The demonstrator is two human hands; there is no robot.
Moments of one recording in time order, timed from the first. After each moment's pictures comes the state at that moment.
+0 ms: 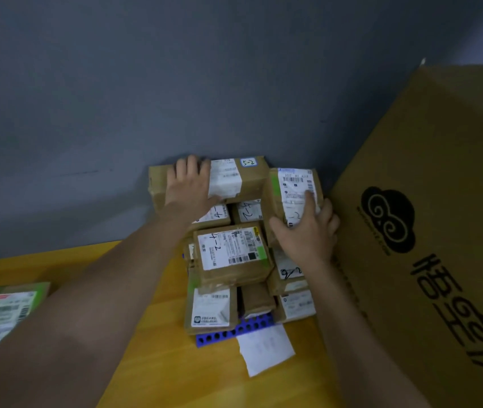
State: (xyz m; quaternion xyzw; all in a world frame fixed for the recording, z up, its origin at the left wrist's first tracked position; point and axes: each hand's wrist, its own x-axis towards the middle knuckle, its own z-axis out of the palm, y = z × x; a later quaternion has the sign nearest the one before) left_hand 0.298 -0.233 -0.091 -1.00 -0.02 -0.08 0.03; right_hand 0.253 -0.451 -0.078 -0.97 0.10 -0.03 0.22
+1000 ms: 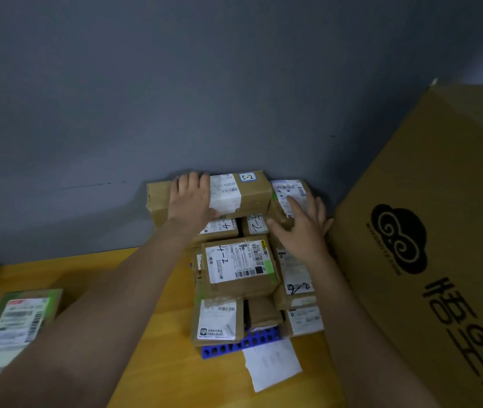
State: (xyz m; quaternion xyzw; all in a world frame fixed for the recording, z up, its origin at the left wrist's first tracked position) left_hand 0.294 -0.226 -0.085 -1.00 -0.05 -0.06 -0.02; right_hand 0.303 -0.454 -0.104 -0.98 -0.05 -0.02 0.20
